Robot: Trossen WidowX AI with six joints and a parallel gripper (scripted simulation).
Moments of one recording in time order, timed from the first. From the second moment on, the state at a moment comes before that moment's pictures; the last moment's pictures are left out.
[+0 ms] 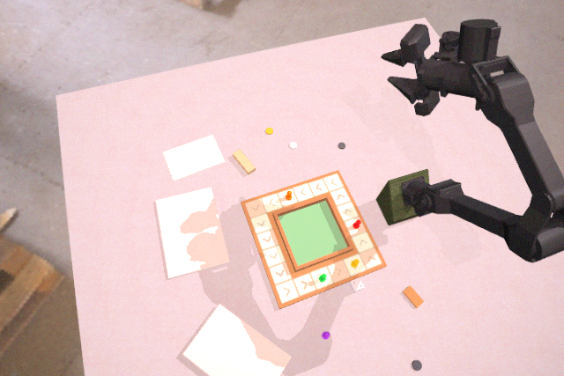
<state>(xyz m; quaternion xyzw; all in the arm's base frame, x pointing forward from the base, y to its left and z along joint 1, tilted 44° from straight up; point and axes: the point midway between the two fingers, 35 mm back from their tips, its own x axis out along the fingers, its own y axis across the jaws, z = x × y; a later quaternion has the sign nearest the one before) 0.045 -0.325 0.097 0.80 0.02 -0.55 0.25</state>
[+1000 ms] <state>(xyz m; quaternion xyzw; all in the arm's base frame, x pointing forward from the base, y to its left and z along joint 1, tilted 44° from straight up) 0.241 0.056 0.130 0.34 0.63 0.17 0.68</state>
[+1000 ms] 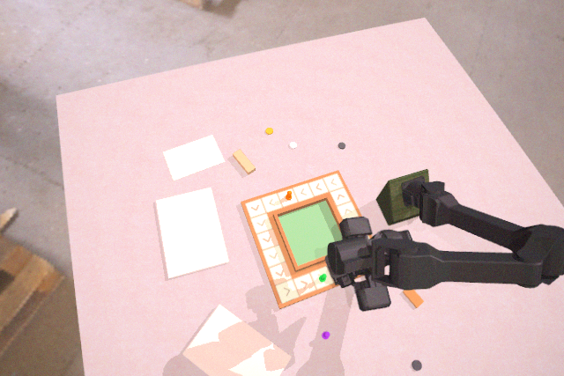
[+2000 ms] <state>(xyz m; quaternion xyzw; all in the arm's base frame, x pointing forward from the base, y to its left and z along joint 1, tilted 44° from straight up) 0.225 0.115 0.105 0.27 0.63 0.26 0.68</state>
